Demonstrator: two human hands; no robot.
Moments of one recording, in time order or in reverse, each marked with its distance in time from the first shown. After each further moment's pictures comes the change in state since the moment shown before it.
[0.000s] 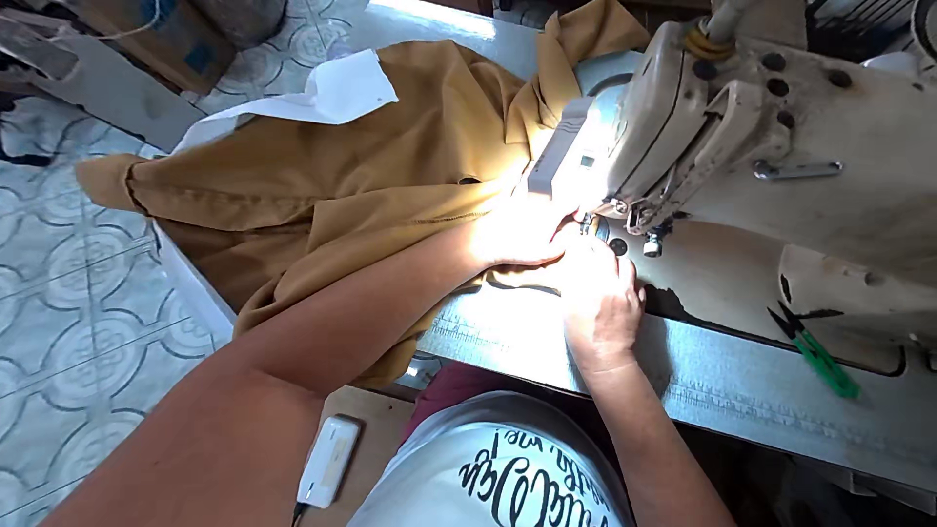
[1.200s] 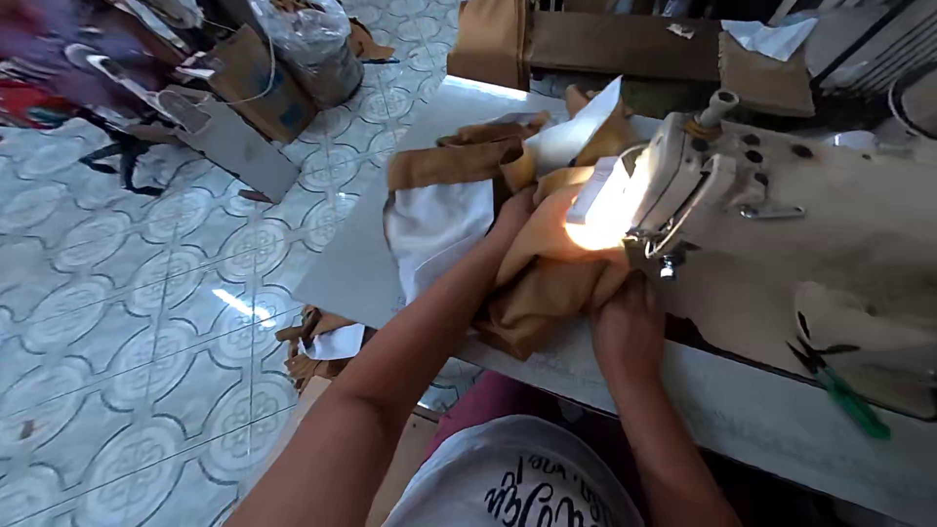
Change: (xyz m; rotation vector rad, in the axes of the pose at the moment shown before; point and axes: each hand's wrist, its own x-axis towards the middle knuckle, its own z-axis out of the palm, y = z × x) left_hand -0.017 -0.016 -0.033 -0.562 0.377 -0.633; right_hand 0.002 0.009 -0.005 0.041 -0.035 -0.053
